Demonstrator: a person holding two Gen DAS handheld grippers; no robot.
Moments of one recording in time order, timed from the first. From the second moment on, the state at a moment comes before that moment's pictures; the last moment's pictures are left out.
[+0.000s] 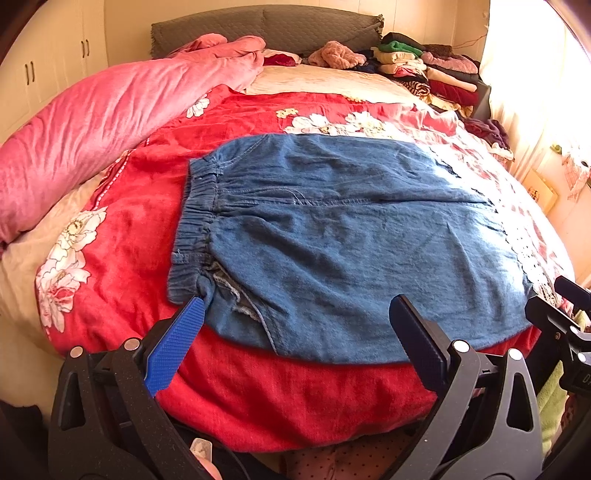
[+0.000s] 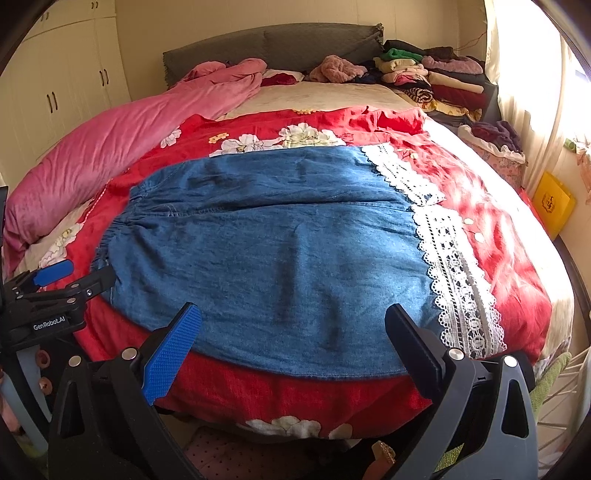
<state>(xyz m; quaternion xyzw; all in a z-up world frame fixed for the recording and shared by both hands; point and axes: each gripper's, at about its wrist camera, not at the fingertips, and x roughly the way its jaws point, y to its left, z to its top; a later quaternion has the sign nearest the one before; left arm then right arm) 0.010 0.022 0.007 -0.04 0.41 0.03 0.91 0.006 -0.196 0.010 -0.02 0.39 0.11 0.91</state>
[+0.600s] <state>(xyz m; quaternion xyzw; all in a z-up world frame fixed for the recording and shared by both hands) 0.079 0.093 0.011 -0.07 0.42 0.09 0.90 0.090 -0.151 0.013 -0.09 0.40 0.15 0.90</state>
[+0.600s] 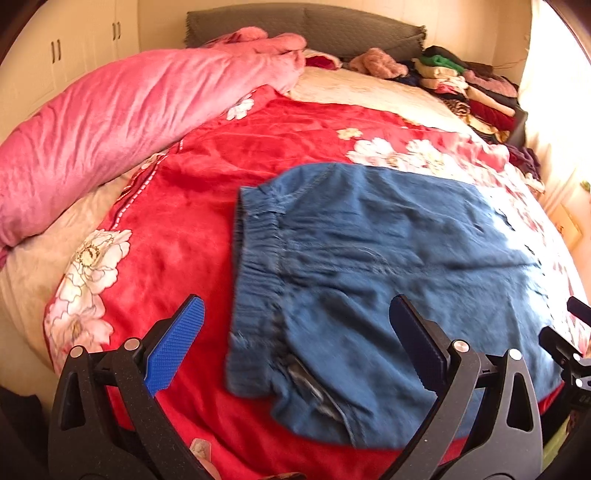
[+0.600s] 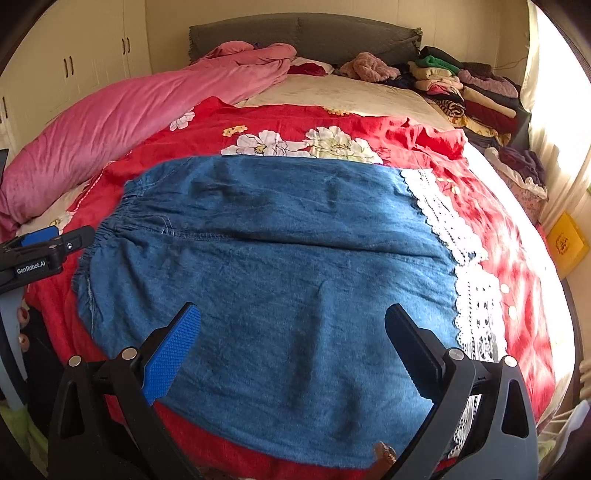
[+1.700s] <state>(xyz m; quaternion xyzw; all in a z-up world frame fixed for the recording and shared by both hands) 0.229 0.168 -0.049 -0.08 0.48 0.00 0.88 0.327 -0.003 -0.034 -0.20 0.44 0.25 0.84</state>
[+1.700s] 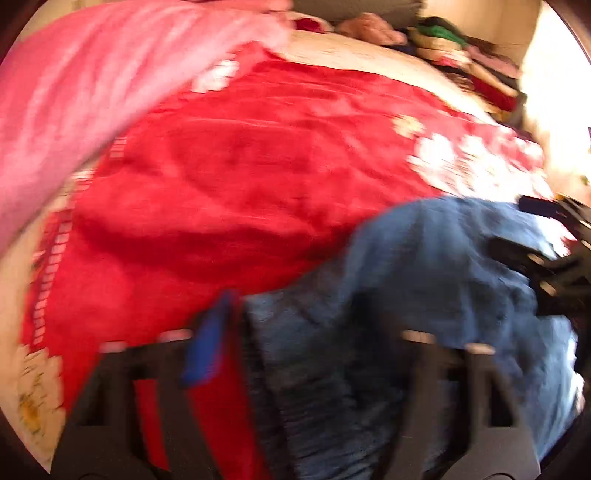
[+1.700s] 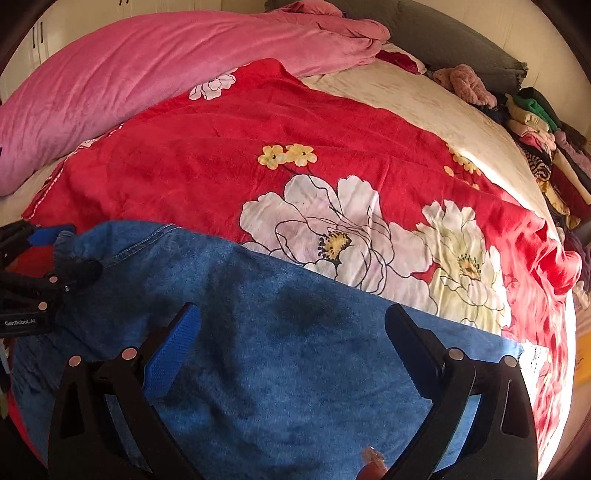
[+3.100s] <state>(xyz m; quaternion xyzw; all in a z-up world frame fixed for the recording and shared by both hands) 0.091 0.128 0.024 -0.02 0.36 0.00 0.93 0.135 -0.084 0.031 -0.08 0.36 0.44 0.82</state>
